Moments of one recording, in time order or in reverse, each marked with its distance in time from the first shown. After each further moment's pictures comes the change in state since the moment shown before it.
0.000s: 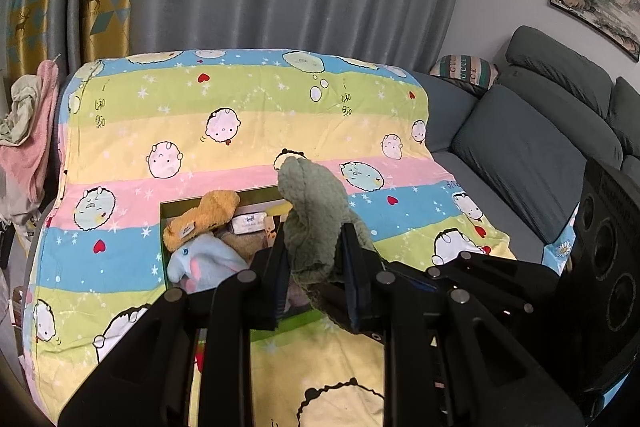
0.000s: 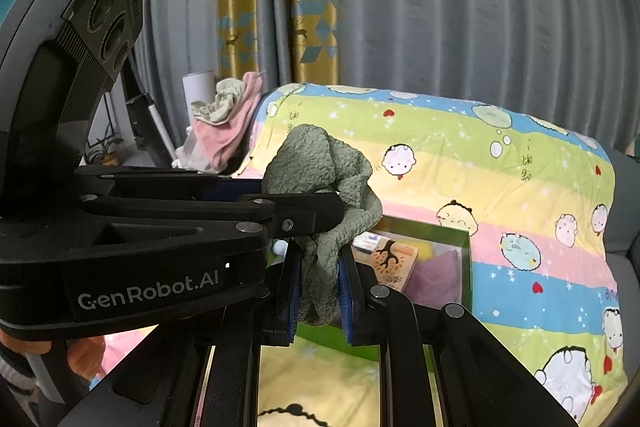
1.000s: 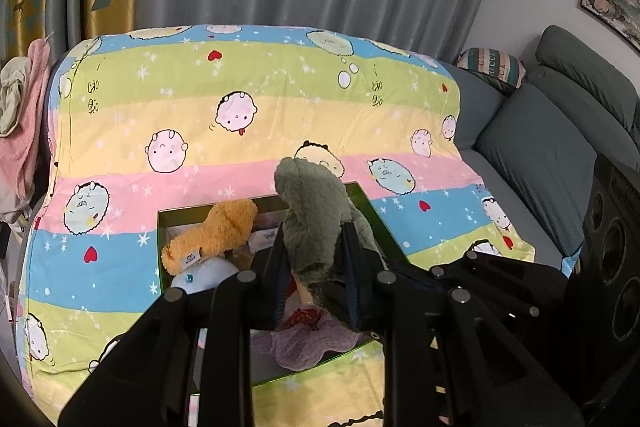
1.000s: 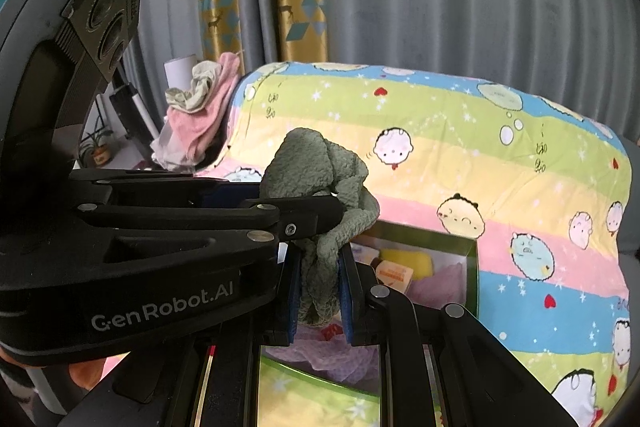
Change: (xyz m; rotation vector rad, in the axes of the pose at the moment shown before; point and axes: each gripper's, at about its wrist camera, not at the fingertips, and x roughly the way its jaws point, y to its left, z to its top) left arm 0.065 0.032 0.025 -0.049 0.069 0.040; right arm 0.065 -0.026 0.015 0.023 0.084 -0.002
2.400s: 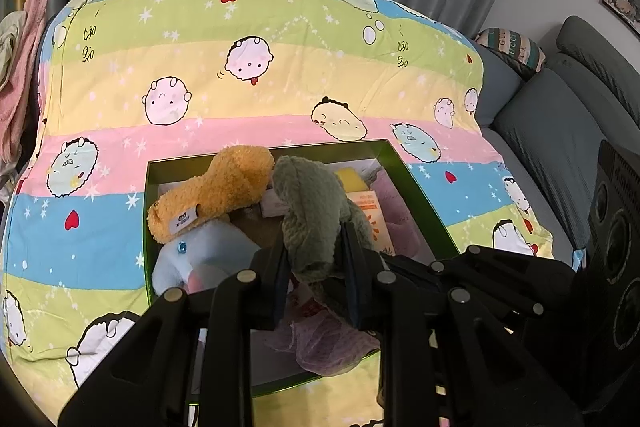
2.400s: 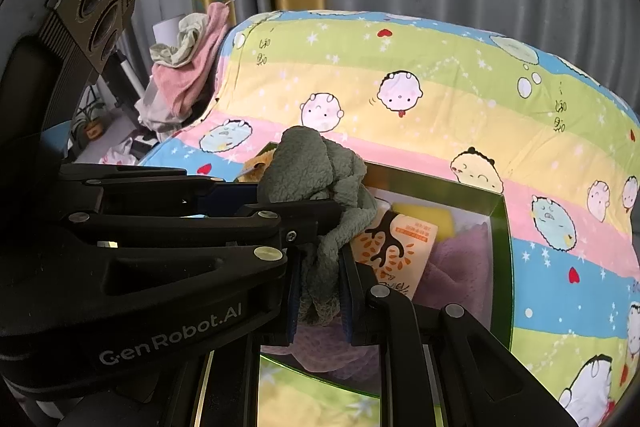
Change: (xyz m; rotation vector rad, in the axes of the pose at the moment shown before) left arm 0.051 0.028 -0.025 -0.050 0.103 0.011; right arm 0.054 -0.003 -0.024 0.006 0.138 -0.008
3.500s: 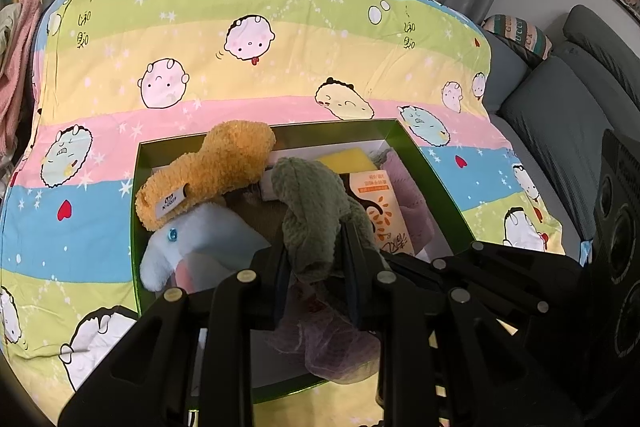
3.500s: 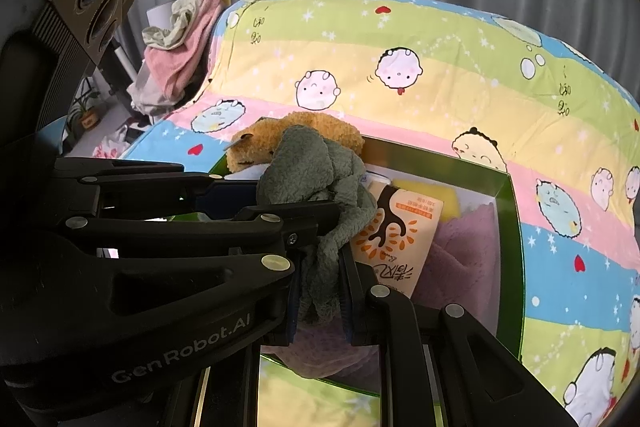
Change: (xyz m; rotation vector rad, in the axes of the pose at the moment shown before) left arm 0.020 0.003 -0.007 0.005 0.045 0.015; right arm 0.016 -0.003 -0.008 0.005 0.056 -0.009
